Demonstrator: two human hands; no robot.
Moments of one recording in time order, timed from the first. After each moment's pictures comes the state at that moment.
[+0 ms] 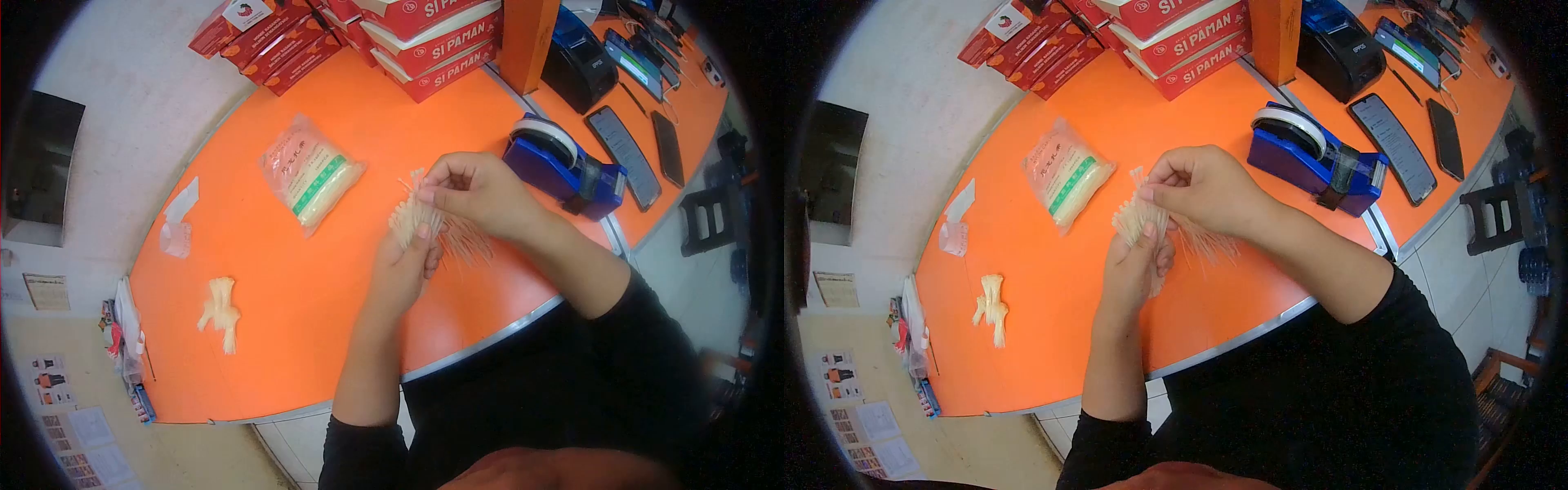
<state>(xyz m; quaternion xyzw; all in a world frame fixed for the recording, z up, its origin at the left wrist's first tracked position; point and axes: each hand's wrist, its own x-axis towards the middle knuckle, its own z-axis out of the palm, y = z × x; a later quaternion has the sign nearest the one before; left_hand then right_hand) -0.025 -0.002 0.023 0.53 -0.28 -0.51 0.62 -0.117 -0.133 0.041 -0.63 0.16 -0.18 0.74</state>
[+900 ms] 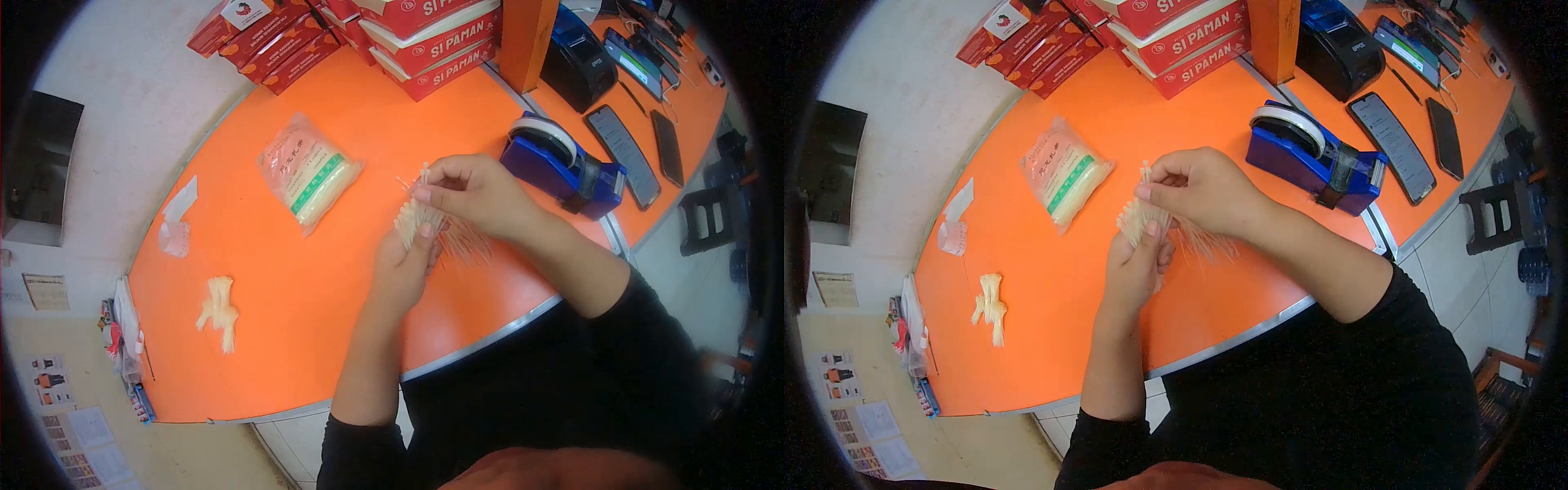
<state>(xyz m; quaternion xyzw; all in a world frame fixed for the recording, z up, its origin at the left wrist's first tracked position) -0.026 -0.002 0.016 0.56 -0.30 -0.48 0.61 -0.116 -0.131 0.043 -0.64 0.17 -0.18 0.73</state>
